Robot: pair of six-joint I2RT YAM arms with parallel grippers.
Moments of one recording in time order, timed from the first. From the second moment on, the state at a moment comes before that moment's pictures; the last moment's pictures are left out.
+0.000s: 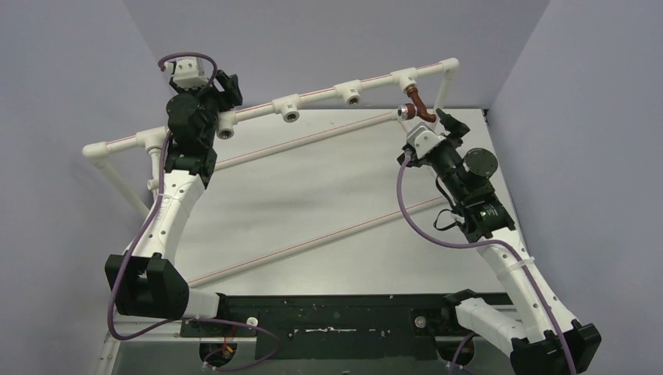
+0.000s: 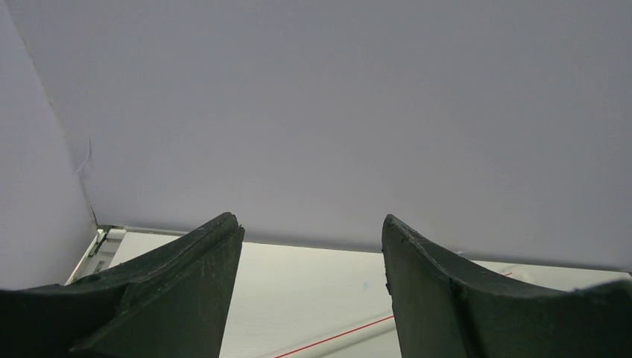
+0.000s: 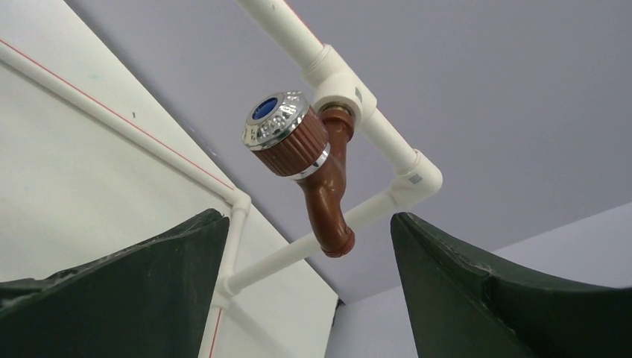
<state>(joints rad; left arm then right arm) -0.11 1.40 1.28 0.27 -0.10 -0.21 0.31 0.96 0.96 0.08 -0.15 -0.79</state>
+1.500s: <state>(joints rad) -0.11 1.41 1.29 0.27 -0.10 -0.21 0.35 1.19 0.97 0.42 0.09 -0.39</state>
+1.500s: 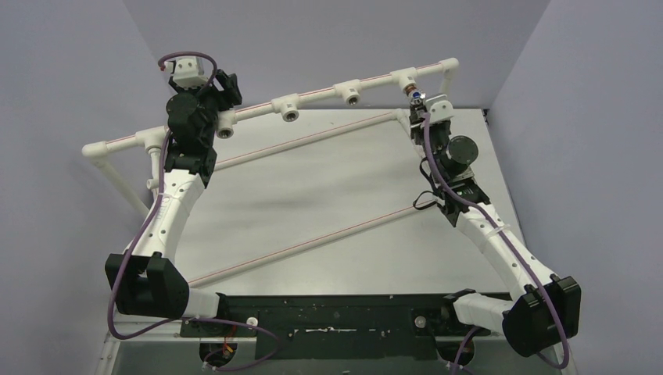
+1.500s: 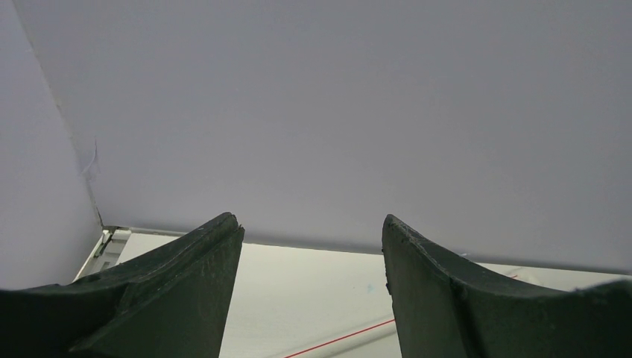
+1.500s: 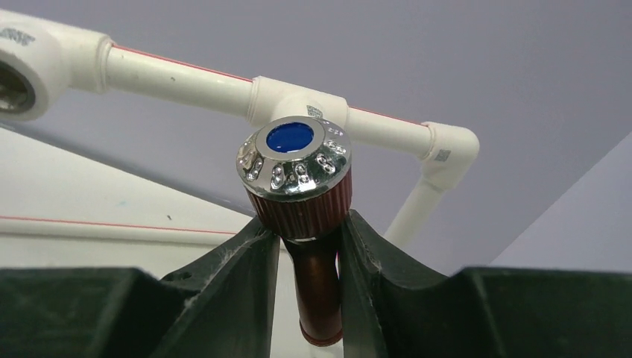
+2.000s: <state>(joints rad) -0.11 1.41 1.29 0.27 -0.10 -0.21 0.32 1.17 0.96 0.42 0.21 0.29</state>
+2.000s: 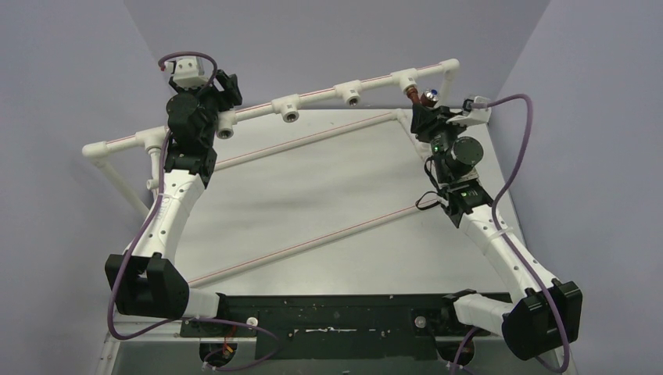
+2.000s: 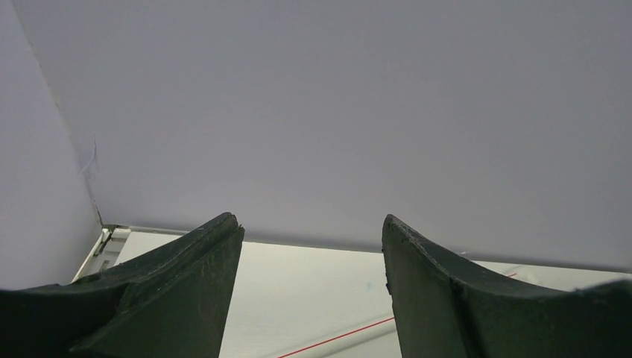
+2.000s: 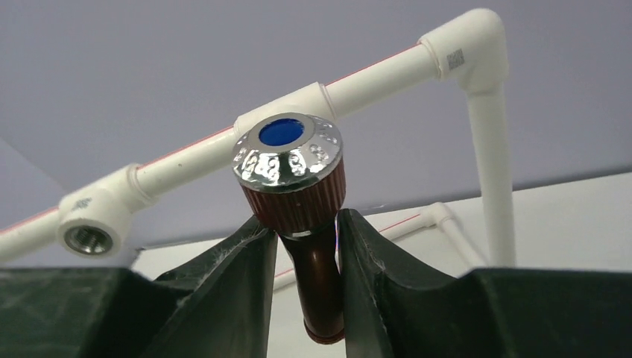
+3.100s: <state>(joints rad) -0.11 1.40 1.29 0.26 -0.10 -0.20 0.23 1.16 0.90 0.34 0.18 1.47</state>
